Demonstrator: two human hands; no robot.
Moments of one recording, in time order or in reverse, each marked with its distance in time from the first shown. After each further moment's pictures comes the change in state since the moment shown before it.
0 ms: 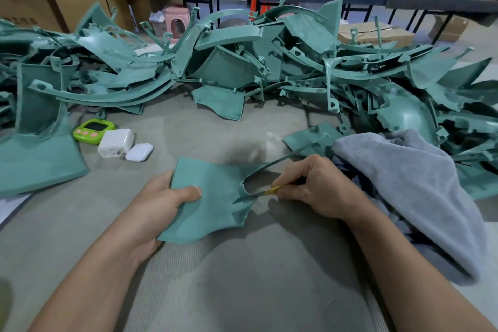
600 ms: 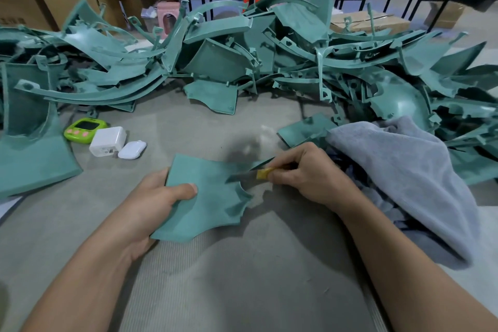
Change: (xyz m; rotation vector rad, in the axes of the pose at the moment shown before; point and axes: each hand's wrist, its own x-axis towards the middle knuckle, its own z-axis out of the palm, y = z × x) left_hand -0.001 0.002 -0.001 0.054 -0.060 -0.007; right_hand 0.008 0.004 0.006 0.084 0.077 0.044
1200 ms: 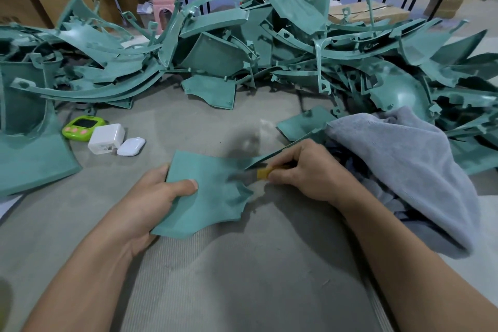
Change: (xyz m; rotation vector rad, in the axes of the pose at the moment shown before) left_hand 0.002 -0.002 -0.001 -0.019 -0.019 -0.004; right_hand -0.006 -0.004 0.002 -0.097 0.003 0.015
